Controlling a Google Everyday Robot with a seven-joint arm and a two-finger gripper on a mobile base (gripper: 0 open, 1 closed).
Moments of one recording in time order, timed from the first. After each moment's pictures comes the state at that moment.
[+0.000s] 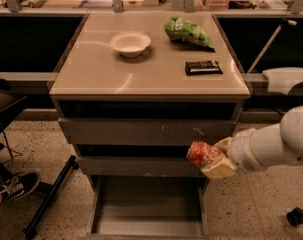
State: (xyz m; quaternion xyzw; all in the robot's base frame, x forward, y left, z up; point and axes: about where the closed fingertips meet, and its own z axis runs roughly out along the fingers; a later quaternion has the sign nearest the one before) arm 0.458 -0.175 0.708 -0.49 0.81 0.14 0.28
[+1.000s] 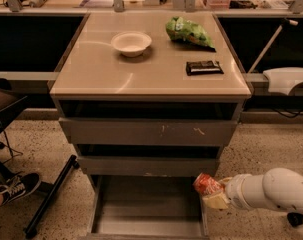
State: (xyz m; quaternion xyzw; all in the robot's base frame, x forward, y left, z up) arm 0.437 -0.213 0.536 -0.35 0.89 0.14 0.26
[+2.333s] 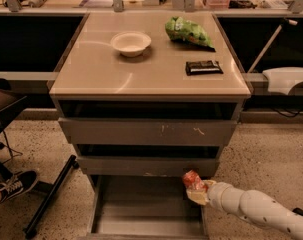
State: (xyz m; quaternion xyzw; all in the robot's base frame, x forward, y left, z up) arm 0.500 -0.188 0.428 -0.24 0.87 0.18 0.38
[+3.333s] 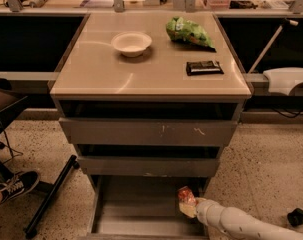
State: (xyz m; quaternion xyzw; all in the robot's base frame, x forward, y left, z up) arm 0.500 -0.175 0.286 -0.15 0.90 0.20 0.35
